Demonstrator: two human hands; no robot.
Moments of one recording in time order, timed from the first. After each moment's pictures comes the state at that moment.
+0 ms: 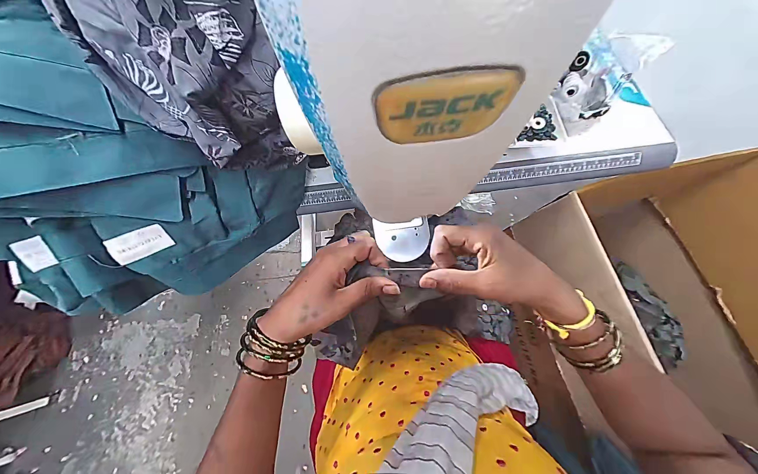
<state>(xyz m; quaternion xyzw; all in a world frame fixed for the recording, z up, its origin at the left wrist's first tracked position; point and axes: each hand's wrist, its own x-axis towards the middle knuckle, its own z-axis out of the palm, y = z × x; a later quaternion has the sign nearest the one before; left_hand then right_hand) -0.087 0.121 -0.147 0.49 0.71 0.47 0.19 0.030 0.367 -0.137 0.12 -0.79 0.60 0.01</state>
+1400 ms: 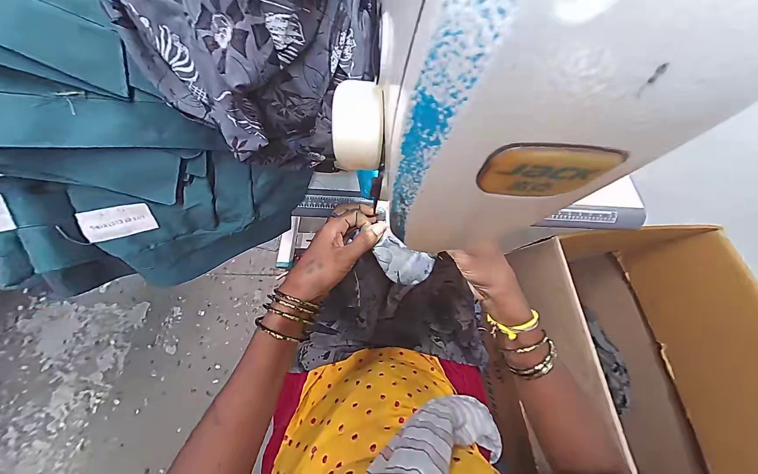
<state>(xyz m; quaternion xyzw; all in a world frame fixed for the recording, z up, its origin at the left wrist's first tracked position) -0.097 0.155 -0.155 0.19 0.73 0.63 0.20 -0.008 0.350 -0.143 -0.15 -0.71 0.68 0.13</state>
